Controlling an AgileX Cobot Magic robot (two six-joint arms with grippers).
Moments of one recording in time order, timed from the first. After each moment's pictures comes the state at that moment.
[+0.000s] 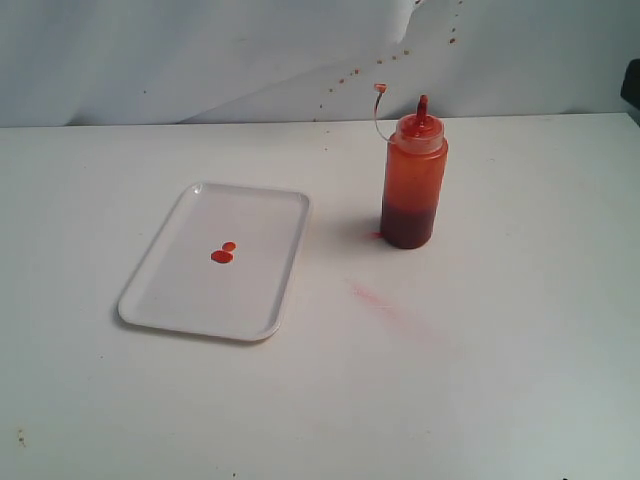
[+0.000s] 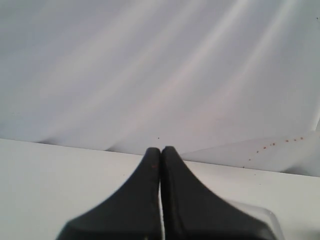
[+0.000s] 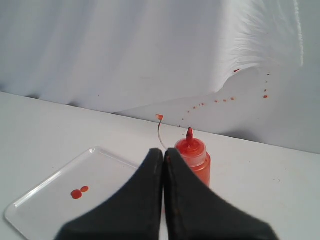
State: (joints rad) left arm -0.12 0.00 -0.27 0.43 0.36 -0.54; right arm 0.41 0.72 -0.64 -0.02 0.19 0.06
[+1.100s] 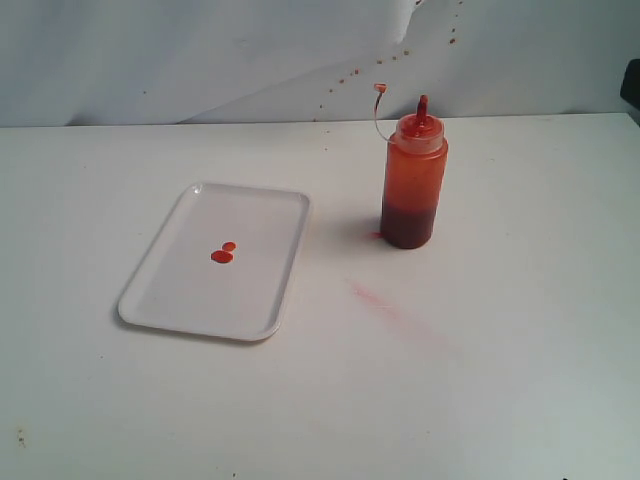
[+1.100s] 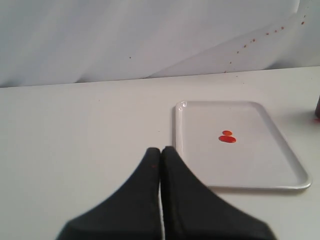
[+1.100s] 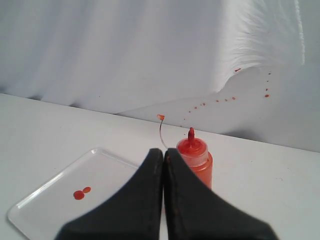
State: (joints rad) left arm -0.12 0.00 0.00 0.00 0.28 0.01; right arm 0.41 0.72 -0.64 -0.01 0.19 0.06
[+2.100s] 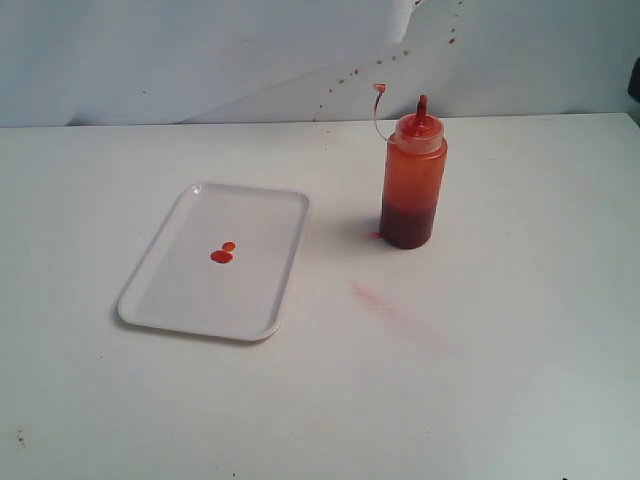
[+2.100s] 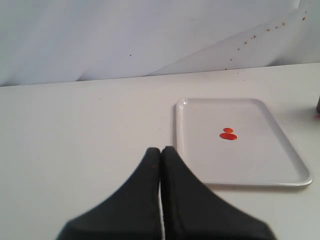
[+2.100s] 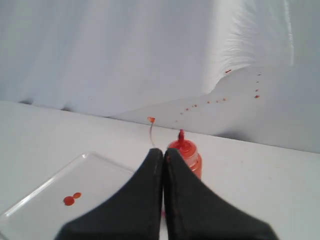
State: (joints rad) left arm -0.12 0.00 0.00 0.01 0.29 0.01; right arm 0.37 0.70 -0.64 0.00 0.19 0.06
